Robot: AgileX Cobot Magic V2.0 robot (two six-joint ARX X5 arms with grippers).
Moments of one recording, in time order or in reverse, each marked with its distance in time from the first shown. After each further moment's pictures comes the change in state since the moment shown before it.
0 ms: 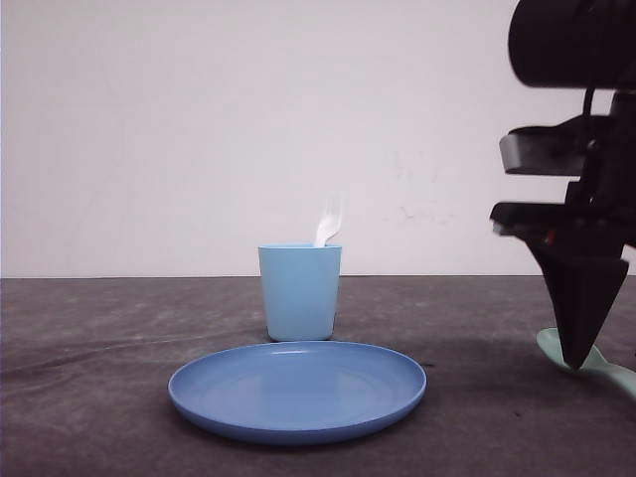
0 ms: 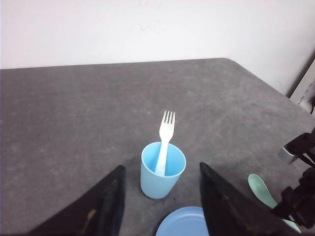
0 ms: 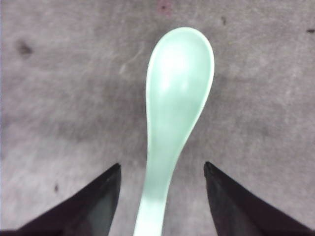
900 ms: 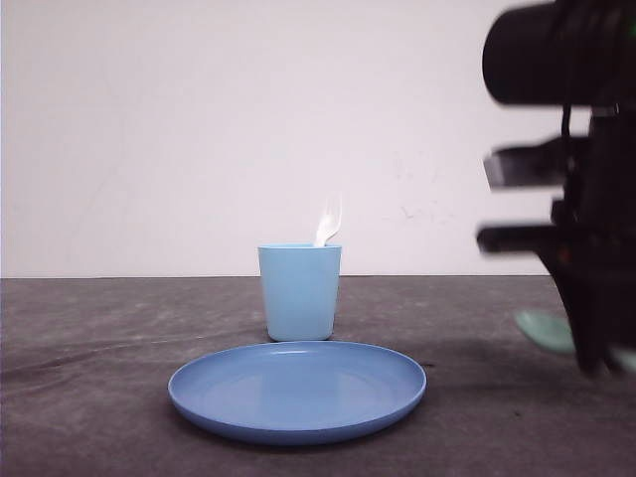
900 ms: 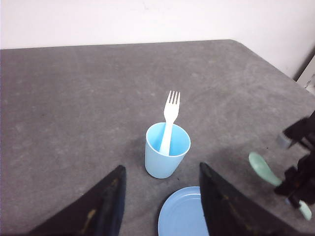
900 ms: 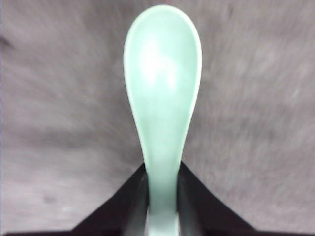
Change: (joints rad) left arm 0.000 -0.010 0.000 -0.070 0.000 -0.007; right arm 0.038 0.019 0.047 -0.013 0.043 0.011
